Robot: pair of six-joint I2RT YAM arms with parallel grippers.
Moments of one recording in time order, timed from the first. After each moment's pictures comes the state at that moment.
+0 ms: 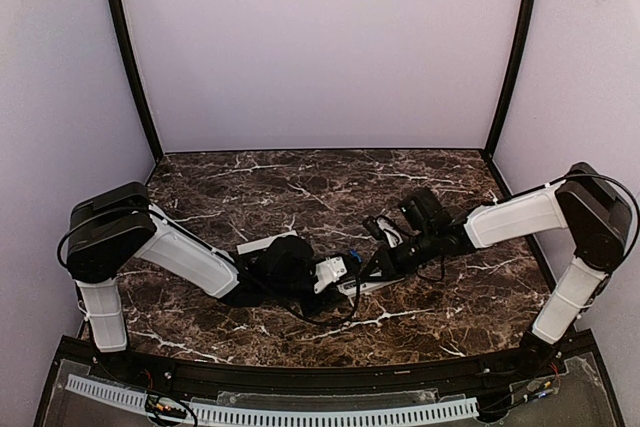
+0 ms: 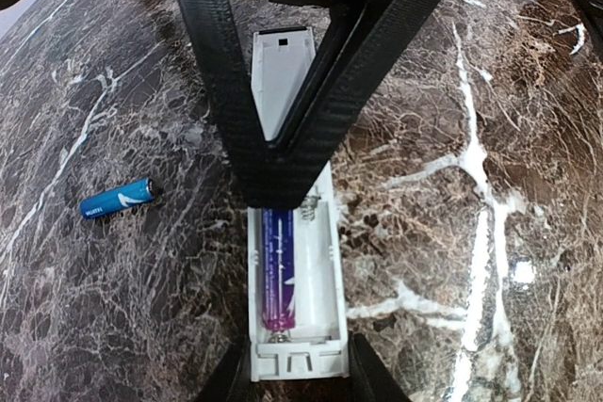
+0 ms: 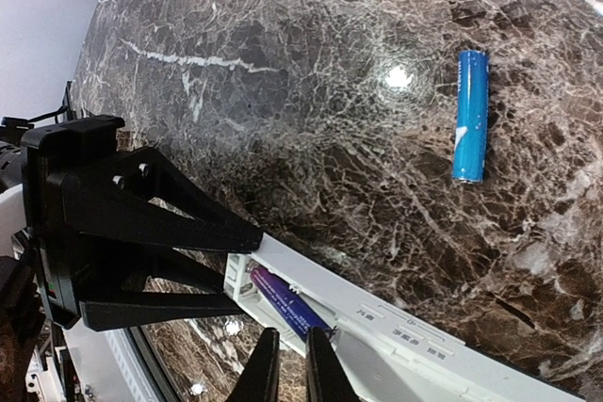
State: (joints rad) left arm -1.08 1.92 0.87 0.41 0.08 0.22; right arm 0.73 1.67 0.80 -0.06 -0.58 0.41
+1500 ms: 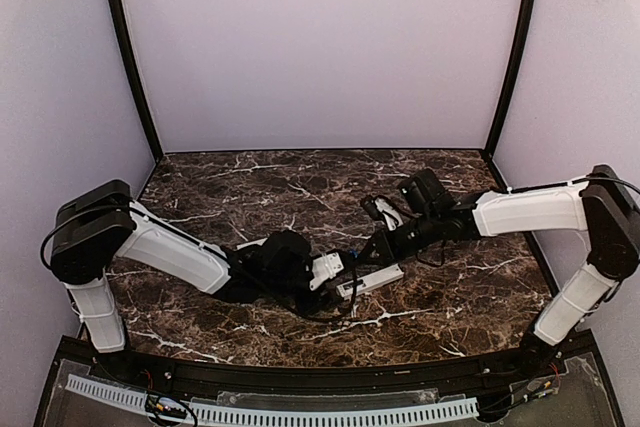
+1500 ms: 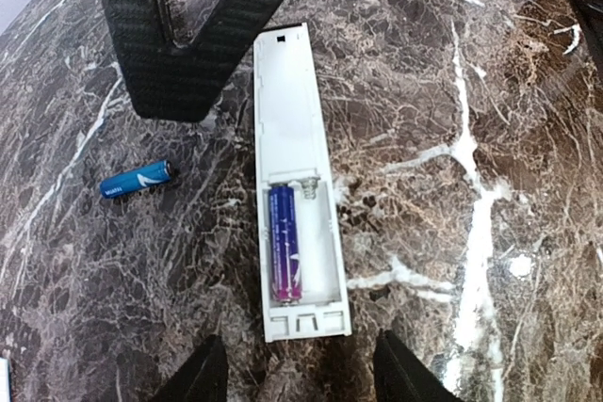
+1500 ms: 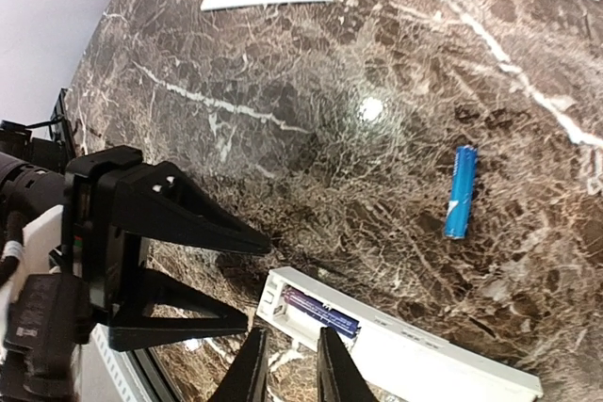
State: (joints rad) left arm -1.08 1.85 0.87 0.29 0.06 0.21; right arm 0.75 1.59 0.91 -0.19 -0.47 0.34
